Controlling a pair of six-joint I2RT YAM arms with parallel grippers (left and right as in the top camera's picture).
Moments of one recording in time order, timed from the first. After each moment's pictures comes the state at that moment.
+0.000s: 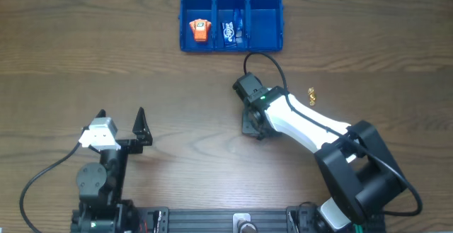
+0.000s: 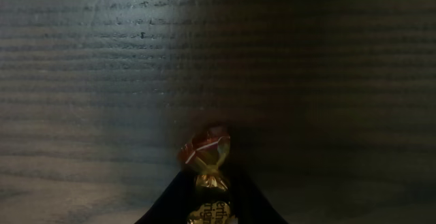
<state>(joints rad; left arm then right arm) -0.03 0.01 0.02 -0.12 0.03 -0.19 0.60 1.73 0.94 -0.70 0.02 0.65</state>
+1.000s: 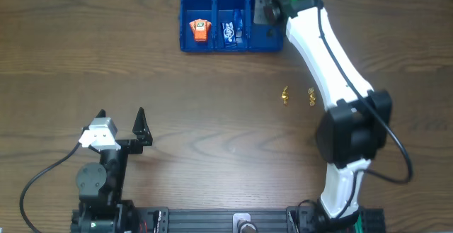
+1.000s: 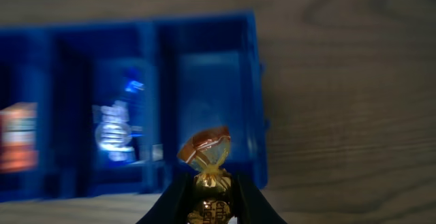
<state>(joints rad) -0.03 0.01 0.02 -0.12 0.03 -0.19 0.31 2.07 1.92 -0.85 0.21 0.34</state>
